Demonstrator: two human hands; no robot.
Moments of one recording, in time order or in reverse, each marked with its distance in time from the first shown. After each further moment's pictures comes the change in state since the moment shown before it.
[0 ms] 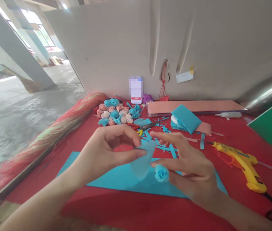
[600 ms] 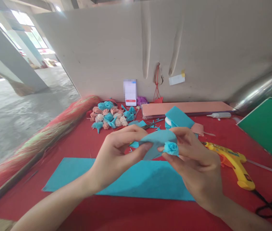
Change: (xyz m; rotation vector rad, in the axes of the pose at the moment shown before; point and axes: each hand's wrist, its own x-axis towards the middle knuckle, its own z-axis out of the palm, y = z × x) left_hand 0.015 -0.011 0.030 -0.045 0.023 0.168; right_hand 0.000 -0.001 -0.005 0.180 0.245 0.272
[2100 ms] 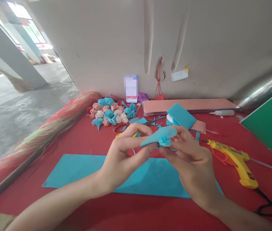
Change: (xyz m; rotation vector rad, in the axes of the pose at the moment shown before) left_hand -0.007 -0.017 0.010 0.092 0.073 0.150; right_hand -0.005 0.006 0.011 0.050 0.071 0.222
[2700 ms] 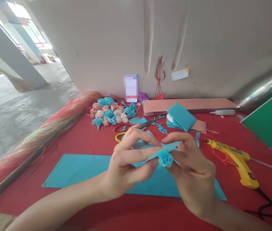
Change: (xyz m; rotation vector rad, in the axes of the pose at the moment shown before) left_hand -0.006 -0.010 0.006 0.161 -0.020 0.359; right_hand -0.010 0.005 0.001 -0.146 0.005 -0.266
